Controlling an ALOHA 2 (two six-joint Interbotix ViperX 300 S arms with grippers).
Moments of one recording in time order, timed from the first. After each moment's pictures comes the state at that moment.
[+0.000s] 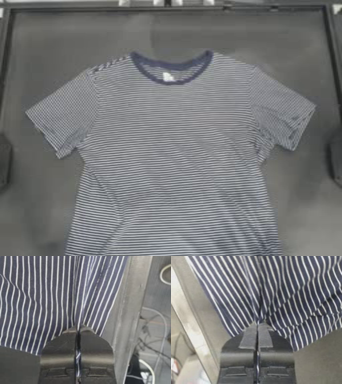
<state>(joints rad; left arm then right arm) -0.85 0.24 0.42 0.23 0.78 -1.16 0.87 0.30 0.34 -0.17 0.98 1.23</state>
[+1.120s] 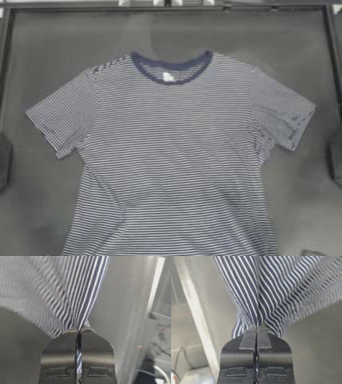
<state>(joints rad) -0.86 0.08 0.31 0.31 1.15 -1.17 0.87 0.05 0.32 -0.31 1.19 1.24</state>
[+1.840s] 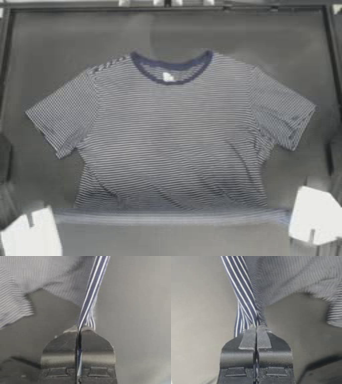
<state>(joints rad) -0.73 -0.30 0.47 0.48 1.38 -1.15 0.66 -0.36 0.52 -0.38 1.30 1.09</state>
